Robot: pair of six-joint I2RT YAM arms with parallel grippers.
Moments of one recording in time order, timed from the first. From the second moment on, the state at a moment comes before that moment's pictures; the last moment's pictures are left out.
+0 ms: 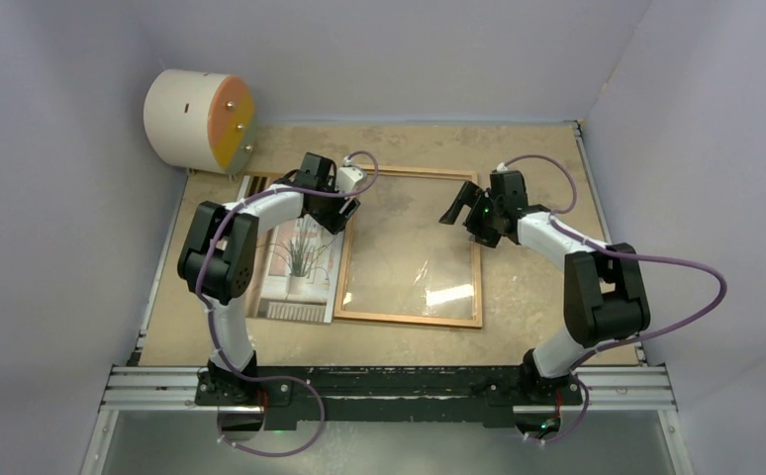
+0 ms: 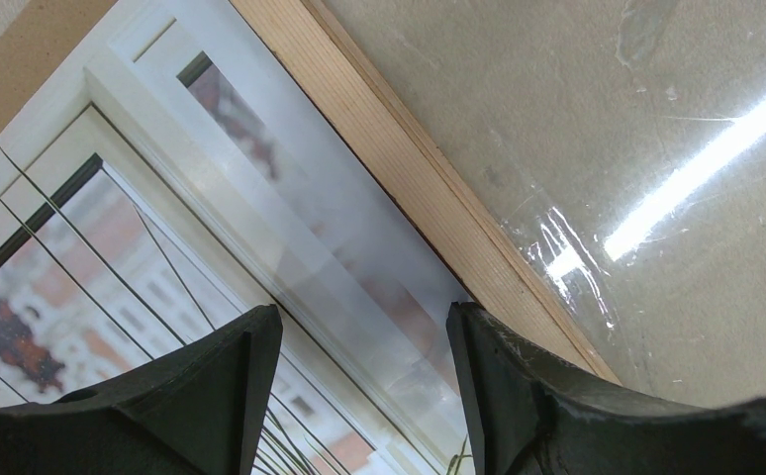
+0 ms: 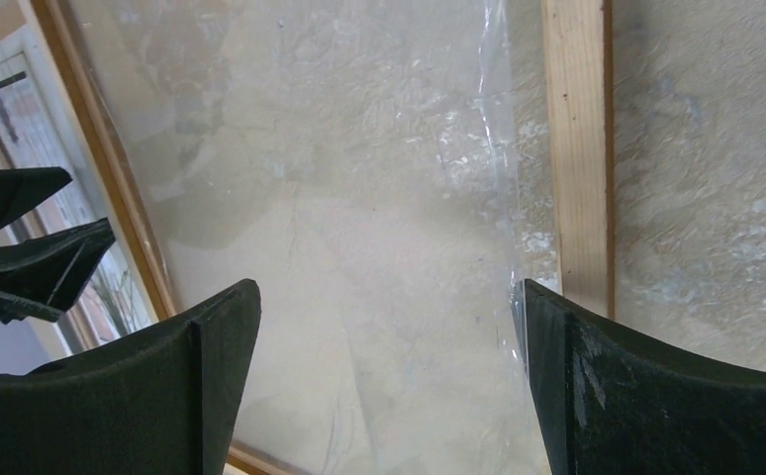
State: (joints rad) left arm -0.35 1.94 1.27 -0.31 0.16 0.38; right arm 0.20 1.60 0.93 -0.22 -0.23 0.70
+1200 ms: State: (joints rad) left arm -0.35 1.94 1.27 -0.31 0.16 0.39; right arm 0.28 1.66 1.04 -0.34 -0.02 0.59
